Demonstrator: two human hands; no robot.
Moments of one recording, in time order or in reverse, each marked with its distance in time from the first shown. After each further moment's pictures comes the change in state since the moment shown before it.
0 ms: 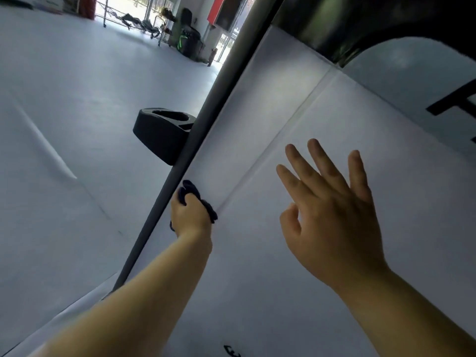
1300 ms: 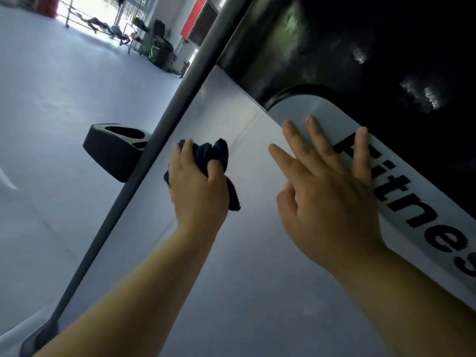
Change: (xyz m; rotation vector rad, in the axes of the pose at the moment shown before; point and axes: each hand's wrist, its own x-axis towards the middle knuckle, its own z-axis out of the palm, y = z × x) left_hand -0.113 0.089 0.077 0.285 -0.134 0.673; right_hand 0.026 0.062 -0.064 -0.152 0.011 0.013
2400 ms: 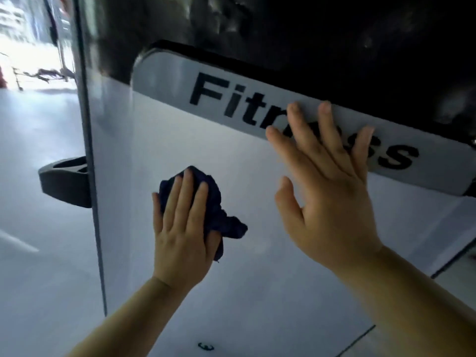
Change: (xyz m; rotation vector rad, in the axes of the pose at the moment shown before) left_hand -0.096 -0.046 -0.006 0.603 -0.262 1.091; right_hand -0.126 0.050 0.009 0.292 0.345 0.324
